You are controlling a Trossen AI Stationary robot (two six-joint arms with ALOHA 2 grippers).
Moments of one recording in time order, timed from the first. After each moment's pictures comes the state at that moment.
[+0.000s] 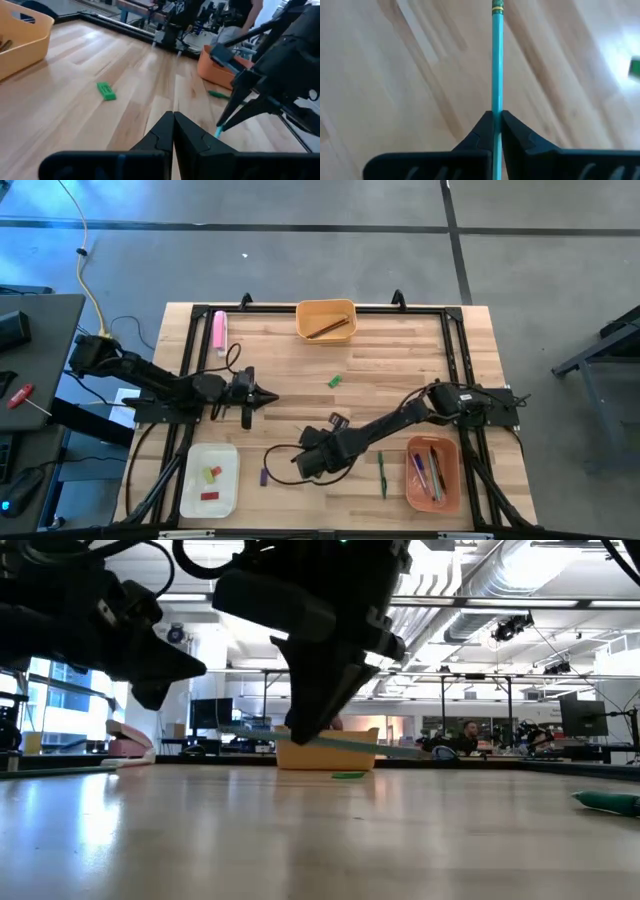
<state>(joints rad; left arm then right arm) 0.02 1.15 0.02 0.95 -0.15 -0.34 0.39 2.31 1.94 -0.99 0.44 0.80</state>
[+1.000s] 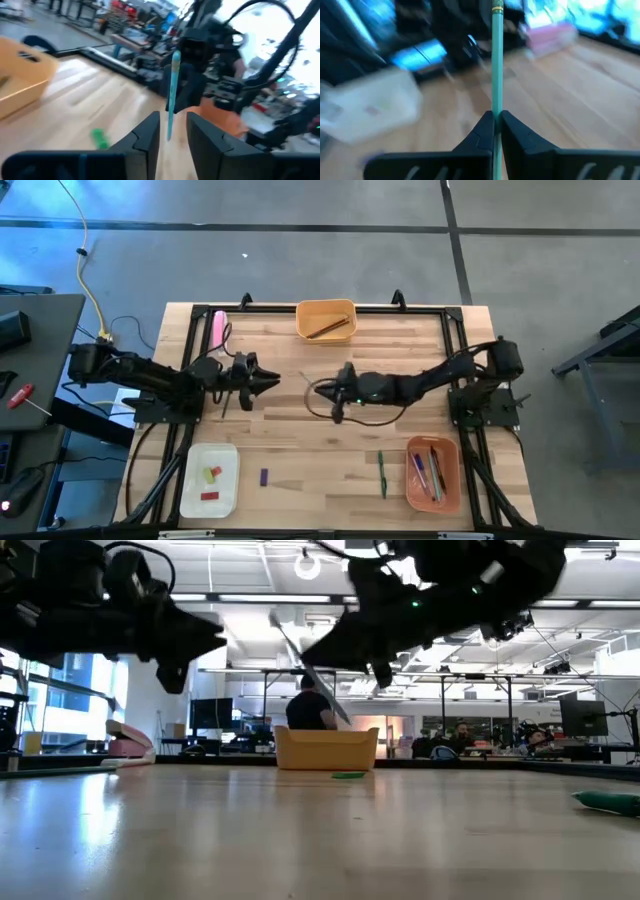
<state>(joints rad) 0.25 1.15 0.05 1.13 0.08 -0.44 0.07 1.73 0.77 0.72 0.21 0.31</state>
